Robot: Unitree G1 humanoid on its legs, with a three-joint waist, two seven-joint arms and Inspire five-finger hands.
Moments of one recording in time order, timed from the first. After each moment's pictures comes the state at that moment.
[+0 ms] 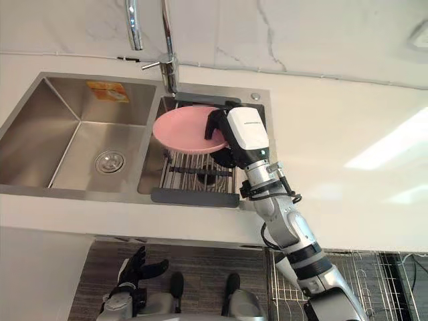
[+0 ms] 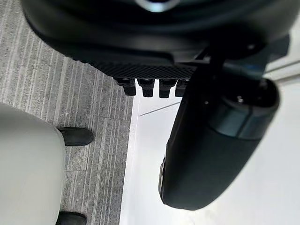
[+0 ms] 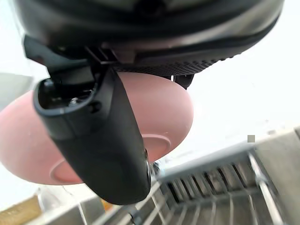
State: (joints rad) left arm 0.06 0.11 0.00 0.96 -0.08 -0.17 0.14; right arm -0.32 -0.40 0.28 -0.10 -0.69 -0.14 -0.26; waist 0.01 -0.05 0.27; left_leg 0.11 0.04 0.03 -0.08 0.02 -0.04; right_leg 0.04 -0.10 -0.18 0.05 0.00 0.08
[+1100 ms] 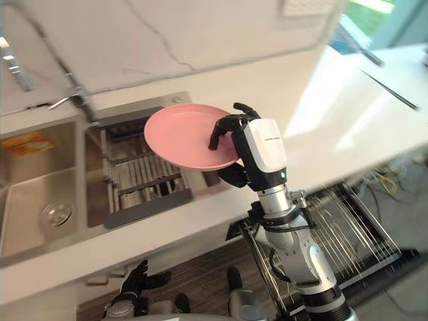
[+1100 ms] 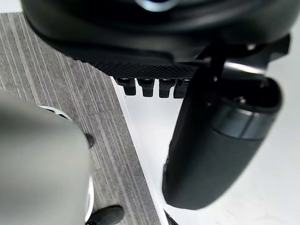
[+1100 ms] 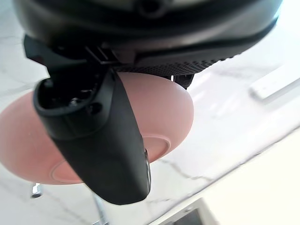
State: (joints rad) left arm 0.04 0.10 0.00 1.06 -0.13 -0.14 0.15; right arm -0.08 -0.38 0.22 -0.37 -0.65 -0.18 -0.27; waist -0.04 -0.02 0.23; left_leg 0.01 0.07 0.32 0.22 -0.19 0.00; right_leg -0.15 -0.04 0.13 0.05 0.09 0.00
